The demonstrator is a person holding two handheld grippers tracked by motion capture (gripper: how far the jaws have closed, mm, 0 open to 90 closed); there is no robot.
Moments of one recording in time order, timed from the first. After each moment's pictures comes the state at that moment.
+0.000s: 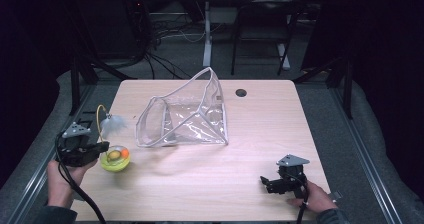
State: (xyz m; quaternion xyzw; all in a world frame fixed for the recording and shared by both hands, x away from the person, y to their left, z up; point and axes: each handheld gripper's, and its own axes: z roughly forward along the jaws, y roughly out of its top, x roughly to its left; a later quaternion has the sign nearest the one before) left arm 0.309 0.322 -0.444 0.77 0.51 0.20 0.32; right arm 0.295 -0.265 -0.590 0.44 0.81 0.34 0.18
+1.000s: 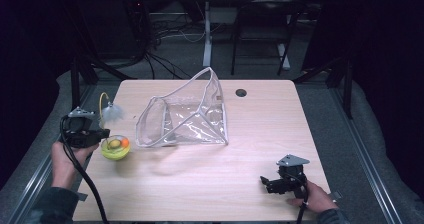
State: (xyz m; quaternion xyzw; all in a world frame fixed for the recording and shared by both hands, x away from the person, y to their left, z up) left arm 0.355 0.328 -0.438 0.77 0.52 0.19 0.30; right arm 0.295 -0.265 -0.590 0.44 0.81 0.34 0.18
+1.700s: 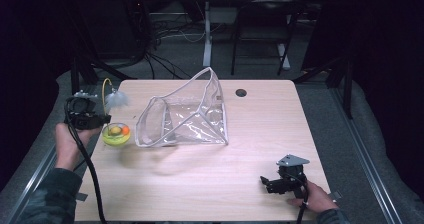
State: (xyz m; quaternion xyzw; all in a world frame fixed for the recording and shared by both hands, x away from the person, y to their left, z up) left arm 0.397 0.325 -0.415 0.77 0.53 0.20 0.29; right arm 0.295 -0.265 -0.590 0.44 0.81 0.34 0.18
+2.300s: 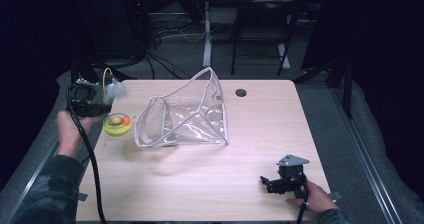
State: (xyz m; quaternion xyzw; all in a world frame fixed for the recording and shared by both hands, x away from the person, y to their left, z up) left arm 0.423 0.323 -0.401 0.77 0.54 0.20 0.28; right arm 0.294 -0.265 -0.590 0.44 0.81 0.33 0.18
